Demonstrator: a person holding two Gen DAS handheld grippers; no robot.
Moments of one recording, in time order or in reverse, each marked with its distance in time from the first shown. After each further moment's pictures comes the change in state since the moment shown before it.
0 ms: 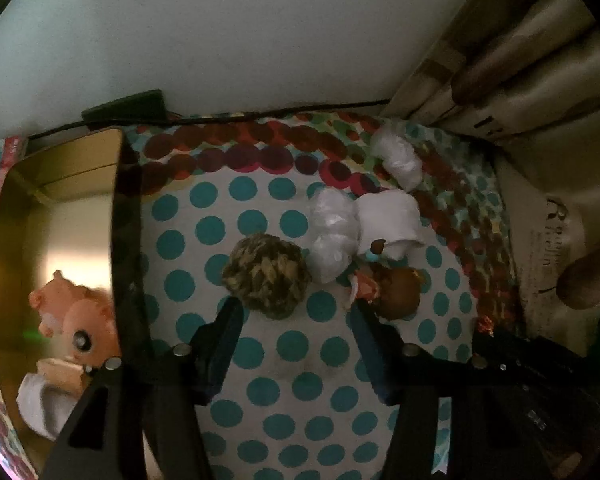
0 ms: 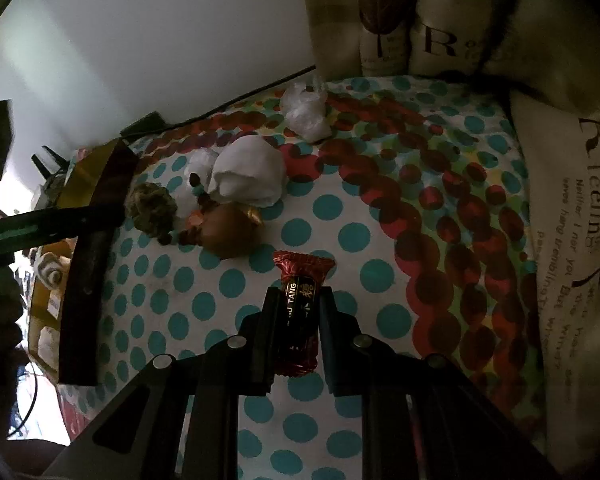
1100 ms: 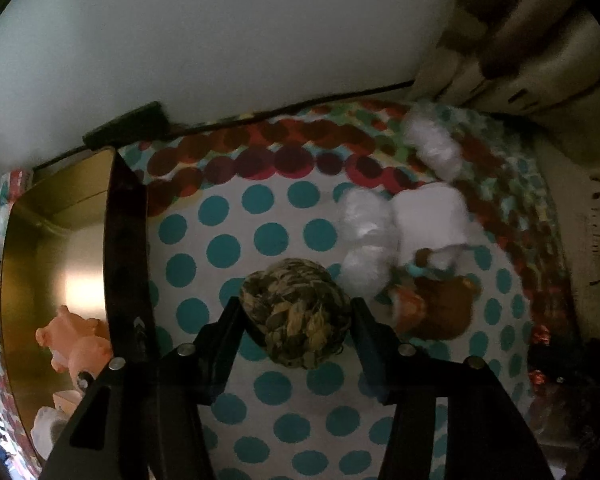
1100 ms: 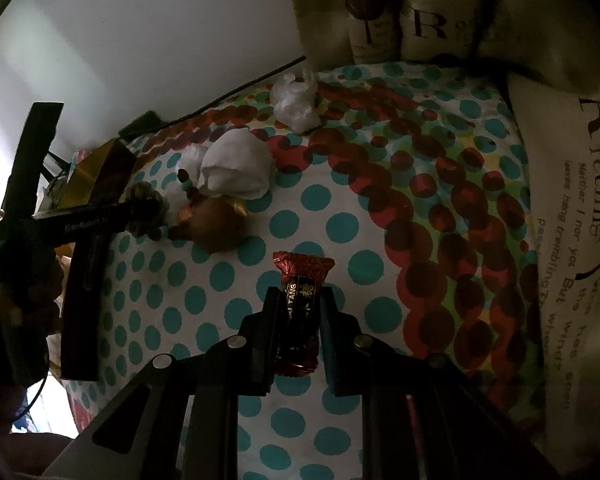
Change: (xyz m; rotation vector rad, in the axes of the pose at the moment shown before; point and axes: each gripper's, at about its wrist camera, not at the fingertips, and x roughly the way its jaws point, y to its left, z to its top) left arm 0.024 -0.005 0.001 0.082 -0.017 0.150; right arm 0.003 -0.015 -0.003 0.023 0.023 0.025
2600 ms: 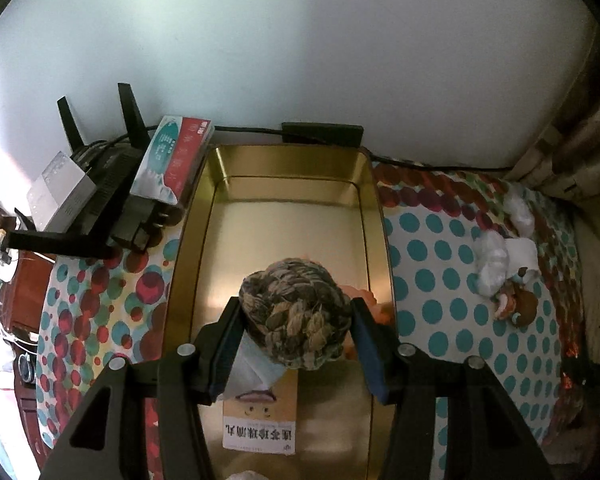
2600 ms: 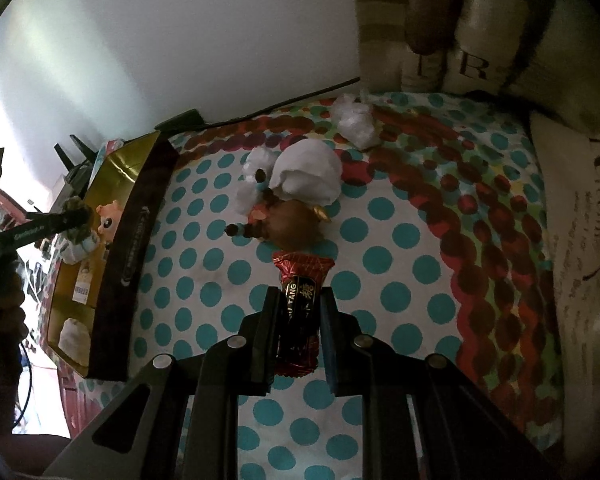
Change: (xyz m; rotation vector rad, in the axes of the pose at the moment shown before) left arm -0.083 0.143 -0.052 -0.236 -0.134 0.136; right arm -0.020 0.060 -0.013 -0.058 -0.054 -0.001
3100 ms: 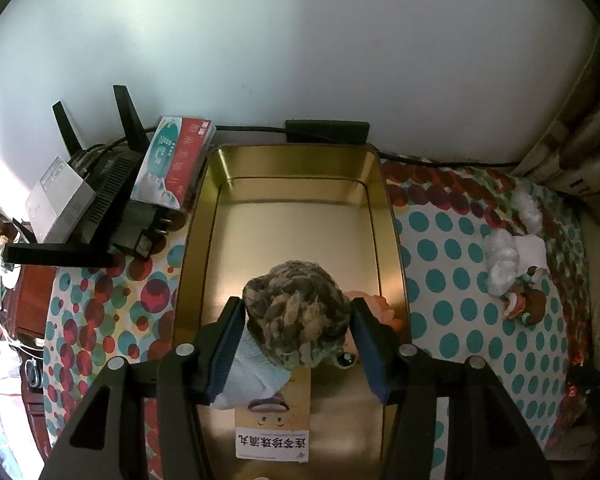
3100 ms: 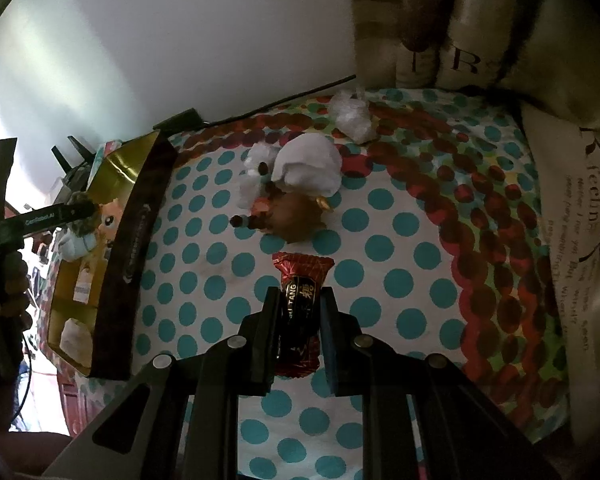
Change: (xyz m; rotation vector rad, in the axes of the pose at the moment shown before) left arm 0.006 0.004 0.005 0.014 0.020 0.015; right arm -0.003 0.008 -0.008 0.014 -0.004 -0.013
